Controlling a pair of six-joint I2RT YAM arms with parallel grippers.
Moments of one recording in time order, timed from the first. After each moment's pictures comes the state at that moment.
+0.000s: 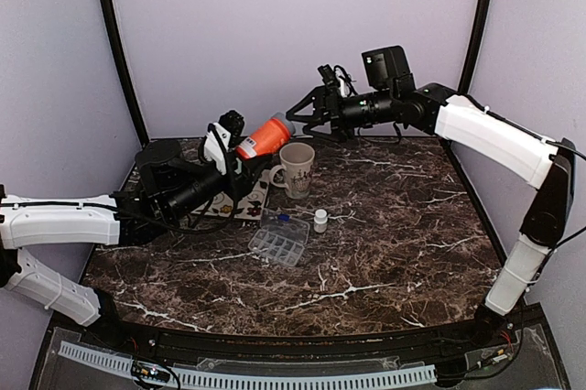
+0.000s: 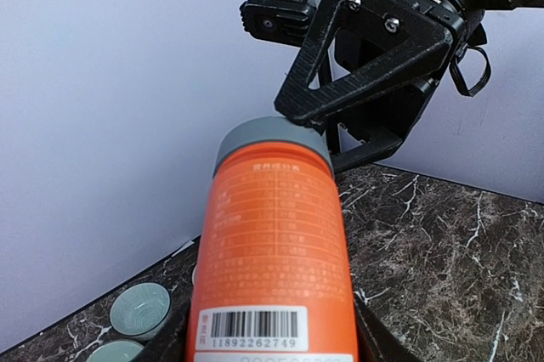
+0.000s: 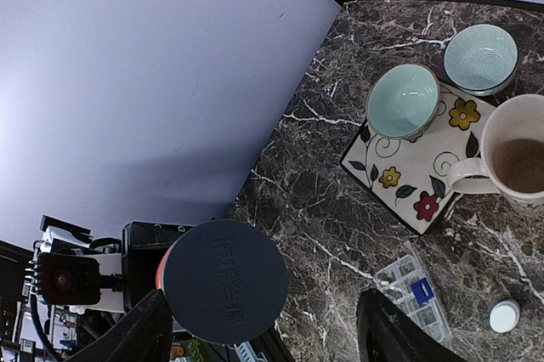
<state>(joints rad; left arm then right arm) -0.93 1.26 0.80 0.47 -0.20 0.17 0.70 1.71 1.69 -0.41 -0.60 0.70</state>
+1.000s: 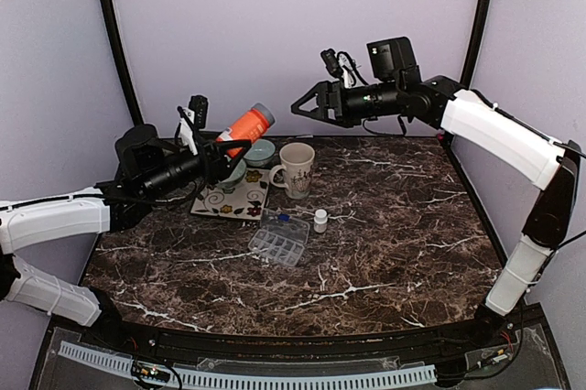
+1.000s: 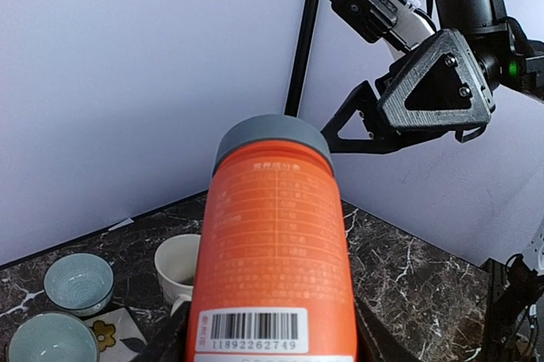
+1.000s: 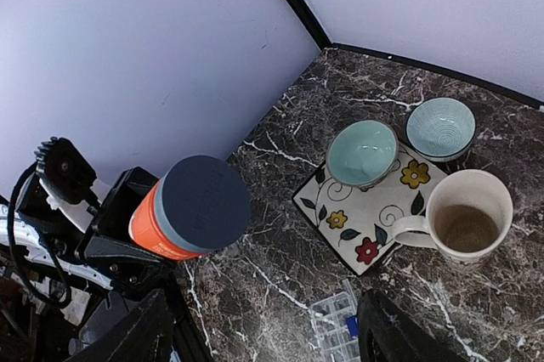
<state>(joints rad) -0.68 1.20 0.77 0.46 0.16 -0.16 0.71 1.69 1.74 -0.46 -0.48 0.46</state>
